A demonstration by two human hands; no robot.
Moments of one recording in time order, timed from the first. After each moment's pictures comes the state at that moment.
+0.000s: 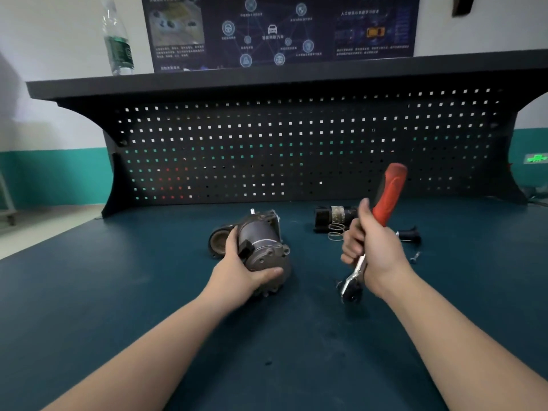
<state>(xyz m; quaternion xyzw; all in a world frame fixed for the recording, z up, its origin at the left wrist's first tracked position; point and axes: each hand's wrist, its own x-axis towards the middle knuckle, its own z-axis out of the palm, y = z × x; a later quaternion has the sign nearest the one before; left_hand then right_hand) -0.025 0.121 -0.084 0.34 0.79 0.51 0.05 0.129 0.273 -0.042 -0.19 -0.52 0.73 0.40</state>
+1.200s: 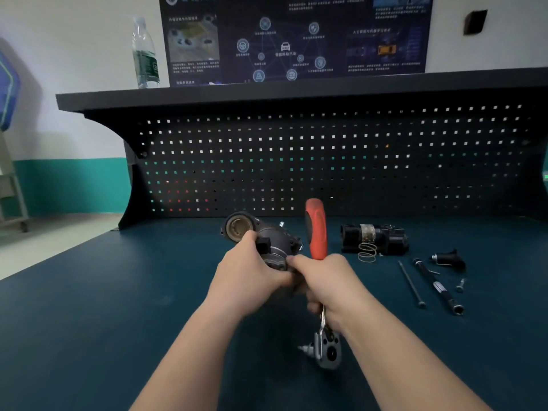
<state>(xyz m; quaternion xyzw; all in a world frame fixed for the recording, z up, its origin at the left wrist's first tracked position) -0.035 0.098 -0.037 0.36 0.81 0.47 -0.04 0.048 0.195 -0.040 -0.30 -0.66 0.63 0.27</state>
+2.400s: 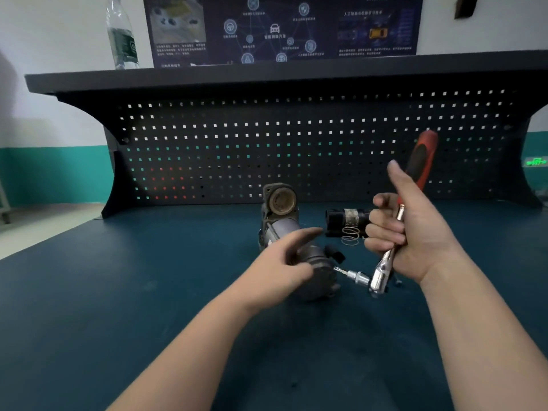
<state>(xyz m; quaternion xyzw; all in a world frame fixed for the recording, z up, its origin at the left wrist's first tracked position) -0.006 0.135 -0.056 0.54 0.68 0.47 0.13 0.134 0.265 0.003 -0.12 -0.50 0.79 0.33</state>
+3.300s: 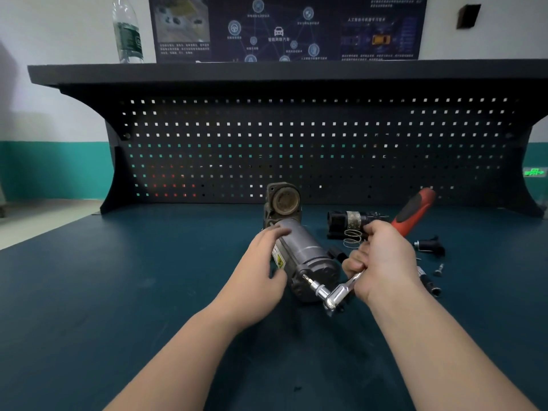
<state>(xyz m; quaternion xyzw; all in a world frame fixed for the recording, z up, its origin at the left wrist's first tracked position) -0.028 0.116 -0.081 0.53 0.71 0.47 -0.04 0.093 0.236 -0.028 -0.30 -0.30 0.79 0.43</state>
